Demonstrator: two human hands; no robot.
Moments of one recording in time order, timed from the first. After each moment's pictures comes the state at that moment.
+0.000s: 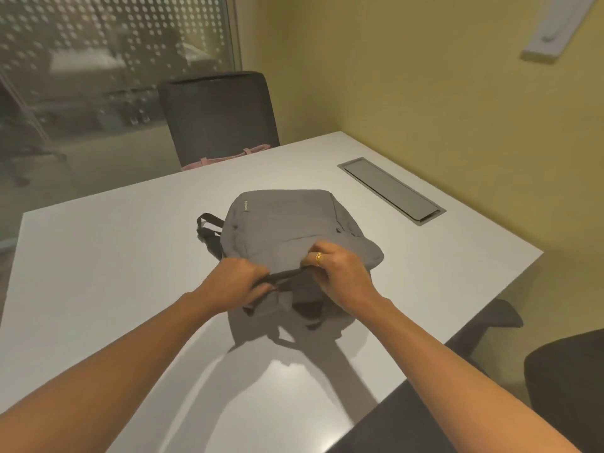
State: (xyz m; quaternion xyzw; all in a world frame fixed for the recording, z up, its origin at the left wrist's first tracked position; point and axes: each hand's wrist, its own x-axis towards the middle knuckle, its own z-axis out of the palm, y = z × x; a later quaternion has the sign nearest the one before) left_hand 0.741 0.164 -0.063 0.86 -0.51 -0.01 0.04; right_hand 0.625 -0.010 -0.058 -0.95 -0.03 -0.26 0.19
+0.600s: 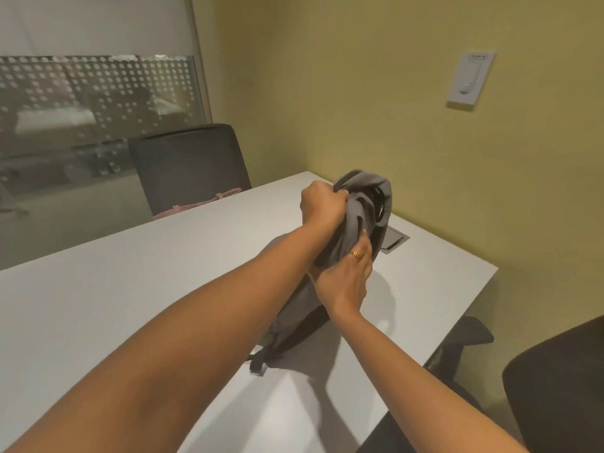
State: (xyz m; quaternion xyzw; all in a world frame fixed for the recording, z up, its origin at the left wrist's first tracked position) left_hand 0.692 -0.031 0.085 0.82 -0.25 -0.07 0.51; right_hand 0.622 -0.019 -0.007 -0.75 0.42 -0.31 0.40
